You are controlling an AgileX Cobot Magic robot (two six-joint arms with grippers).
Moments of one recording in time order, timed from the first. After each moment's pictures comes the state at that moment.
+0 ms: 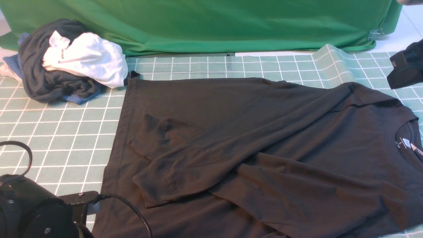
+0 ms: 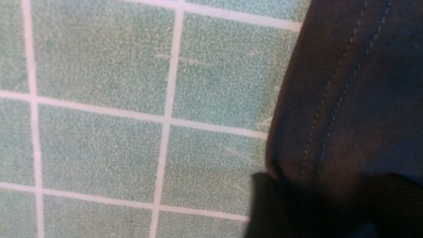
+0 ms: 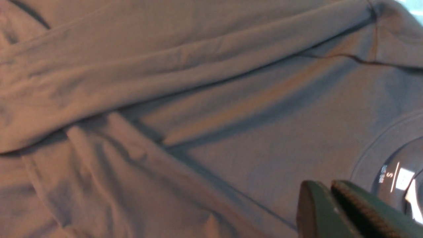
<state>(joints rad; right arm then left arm) 0.06 1.48 -1.36 0.32 1.10 -0.33 -0.47 1.30 -0.44 -0.03 0.78 -0.67</state>
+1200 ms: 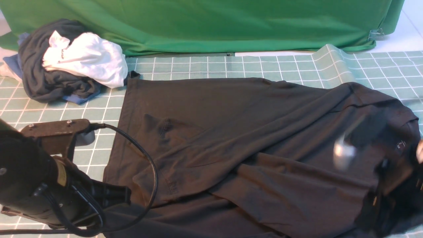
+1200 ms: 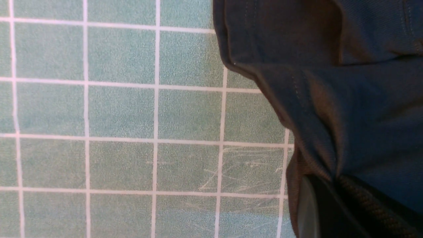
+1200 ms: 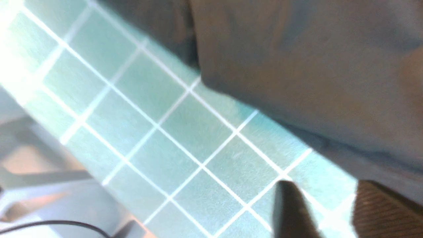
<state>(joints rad) 0.46 1.28 -0.79 0.26 1.02 -0.45 -0.47 1.15 -0.74 0.08 1.01 -0.60</state>
